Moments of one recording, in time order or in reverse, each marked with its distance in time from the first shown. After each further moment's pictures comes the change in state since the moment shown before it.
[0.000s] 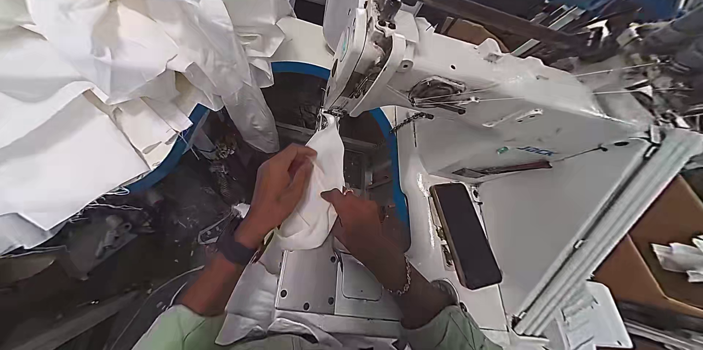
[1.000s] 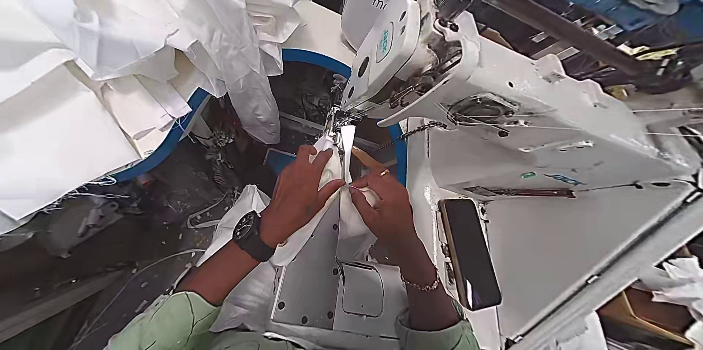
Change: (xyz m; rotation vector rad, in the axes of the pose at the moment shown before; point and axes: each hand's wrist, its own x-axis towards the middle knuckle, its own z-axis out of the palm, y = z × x) left_hand 0.010 -0.015 0.026 0.436 -0.026 0.063; right_hand 0.024 0.052 -0.014 0.299 -0.148 0.223
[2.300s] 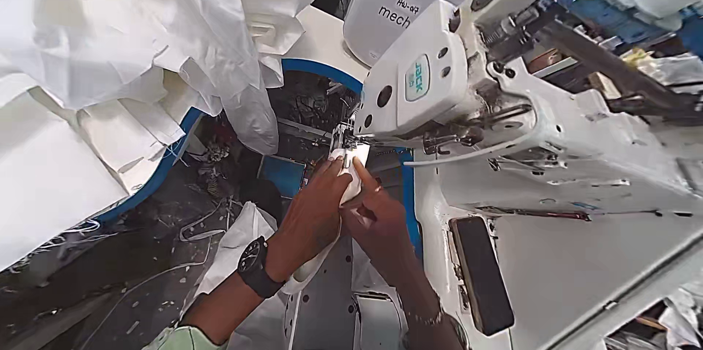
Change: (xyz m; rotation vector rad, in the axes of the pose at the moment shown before) left_hand 0.013 -0.008 0.001 -0.197 0.050 0.268; right_hand 0.024 -0.026 0.022 0.206 -0.048 0.141
